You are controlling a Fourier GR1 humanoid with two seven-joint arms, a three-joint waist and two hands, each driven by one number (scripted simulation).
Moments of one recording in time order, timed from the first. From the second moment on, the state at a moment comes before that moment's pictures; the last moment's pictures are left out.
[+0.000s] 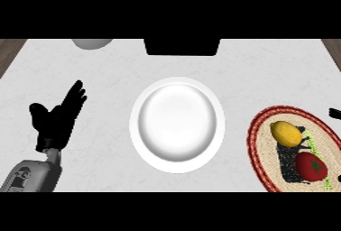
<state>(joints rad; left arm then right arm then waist) -0.17 0.34 -0.10 -1.41 0.19 0.16 0.14 -0.12 -0.88 0.11 -0.99 -0.08 0.40 -0.91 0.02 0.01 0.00</state>
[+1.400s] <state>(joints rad) -0.16 0.32 -0.02 -1.42 0.15 0.09 0.17 -0.20 -0.94 0.30 -1.04 0.41 0.28 -0.87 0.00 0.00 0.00</state>
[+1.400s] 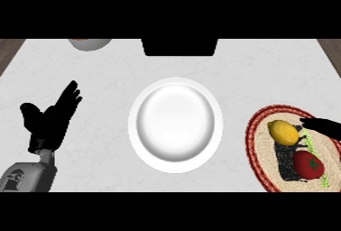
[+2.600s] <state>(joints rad) -0.16 0.24 0.03 -1.41 0.07 0.05 0.15 -0.21 -0.78 0.26 -1.13 0.73 0.30 -0.82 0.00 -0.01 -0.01</state>
